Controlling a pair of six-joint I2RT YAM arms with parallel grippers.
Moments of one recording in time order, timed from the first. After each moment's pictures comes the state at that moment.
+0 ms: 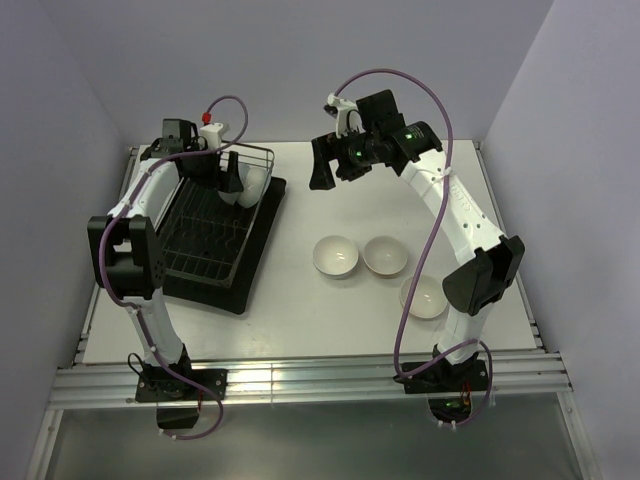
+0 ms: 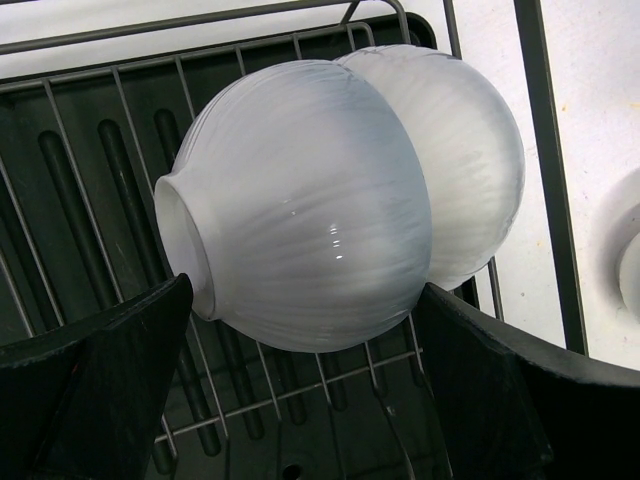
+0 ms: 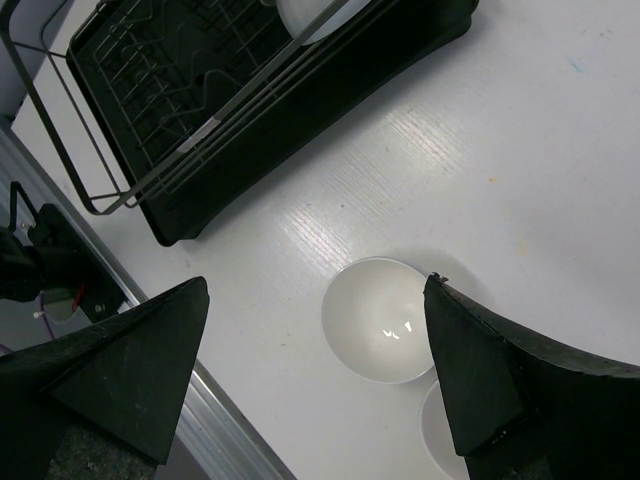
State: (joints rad) left arm -0.04 1.94 1.67 -0.61 0.46 0.20; right arm 0.46 1.80 2.01 -0.97 -0.44 0.06
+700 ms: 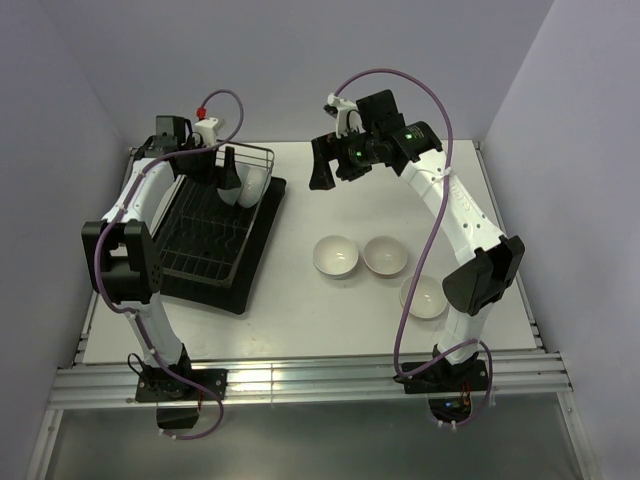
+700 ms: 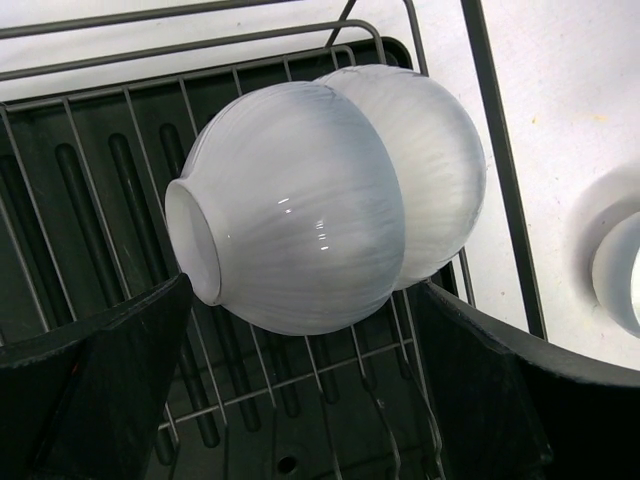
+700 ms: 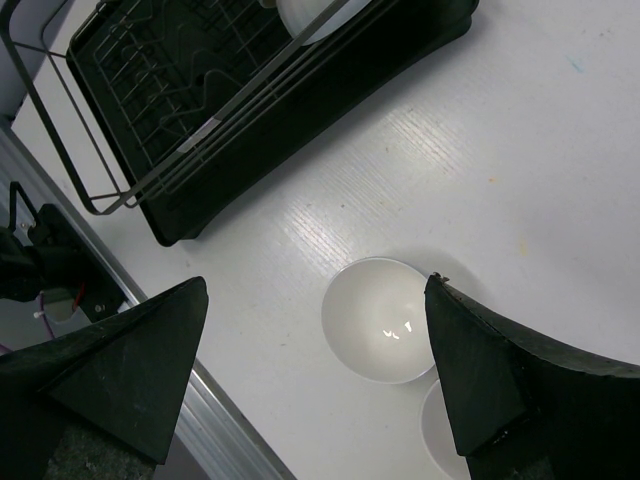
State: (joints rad) left arm -0.02 1.90 1.67 -0.62 0.50 0.19; right arm 0.46 1.80 2.01 -0.97 -0.44 0.06
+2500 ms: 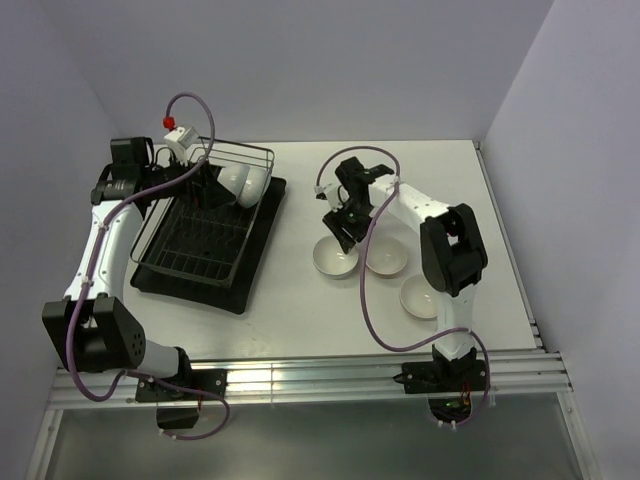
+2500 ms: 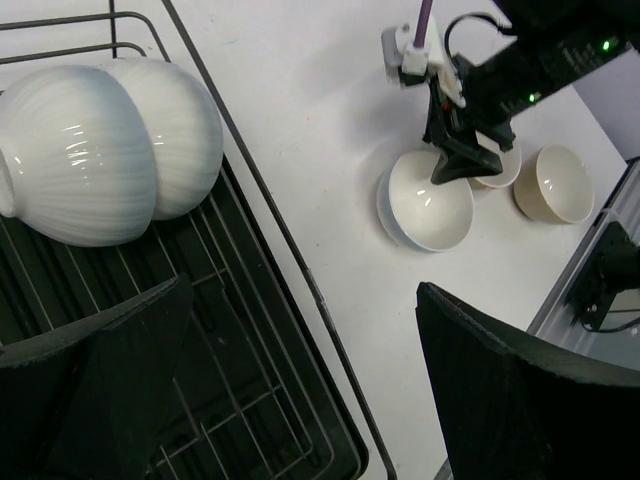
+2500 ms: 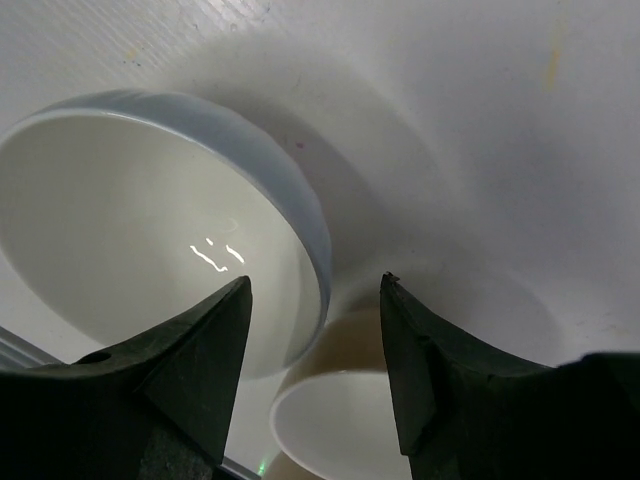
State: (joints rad) left arm 0.06 1.42 1.35 -0.60 0.89 0.14; right arm 0.47 1.99 1.60 -0.97 -0.22 -0.30
